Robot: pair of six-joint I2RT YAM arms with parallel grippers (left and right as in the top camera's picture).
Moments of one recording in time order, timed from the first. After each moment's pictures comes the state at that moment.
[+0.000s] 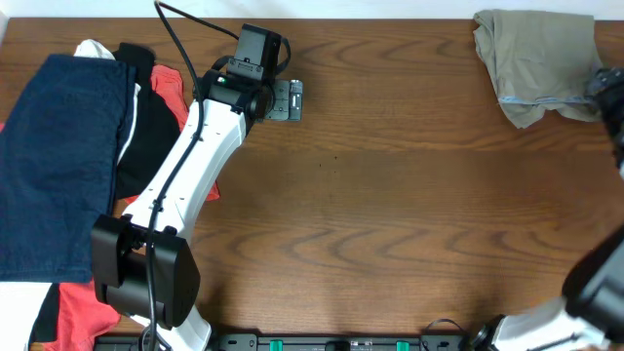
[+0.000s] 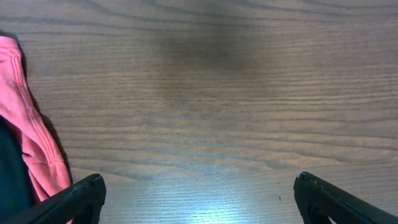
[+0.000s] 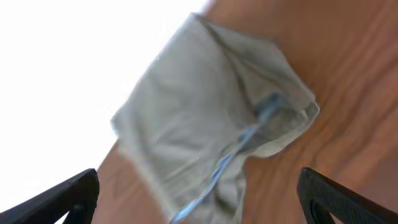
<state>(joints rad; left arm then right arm) -0.31 1.80 1.57 -0.78 -0.09 -0.22 -0.57 1.74 1.32 -0.17 -0.28 0.58</state>
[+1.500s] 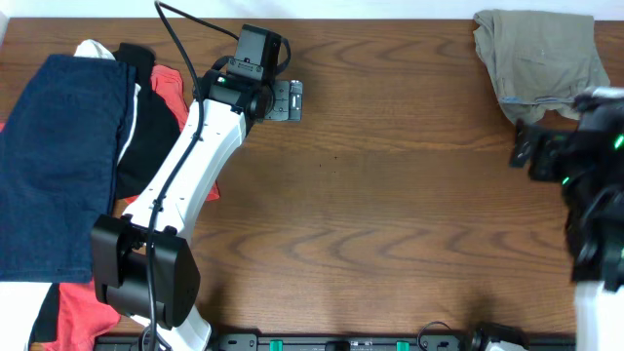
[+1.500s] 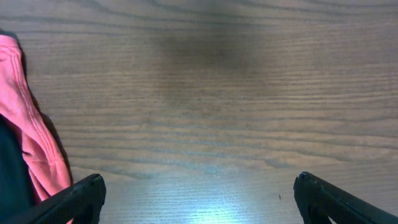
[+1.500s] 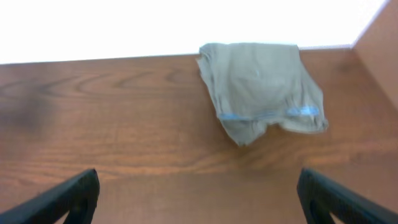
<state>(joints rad) -0.31 1.80 1.57 -0.78 -0.08 -0.22 -0.20 0.93 1.04 -0.58 -0.13 -0.06</state>
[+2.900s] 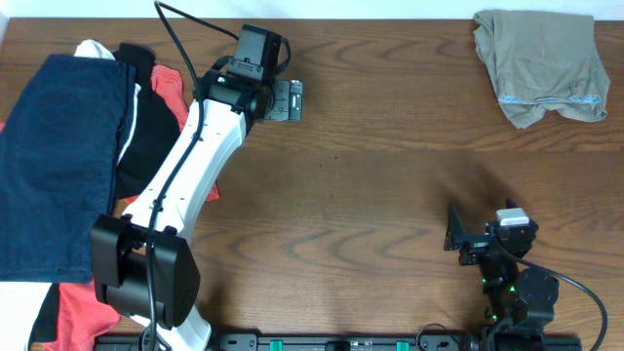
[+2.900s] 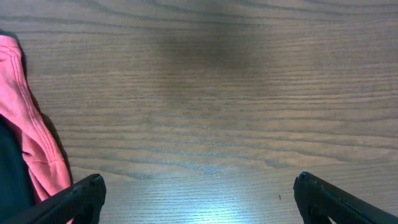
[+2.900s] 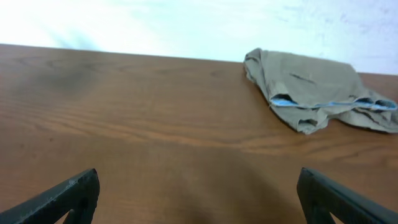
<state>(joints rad) -0.31 1.80 1.57 -0.78 -0.08 -0.22 -0.06 0.08 0.04 -0.14 -0.15 -0.04</state>
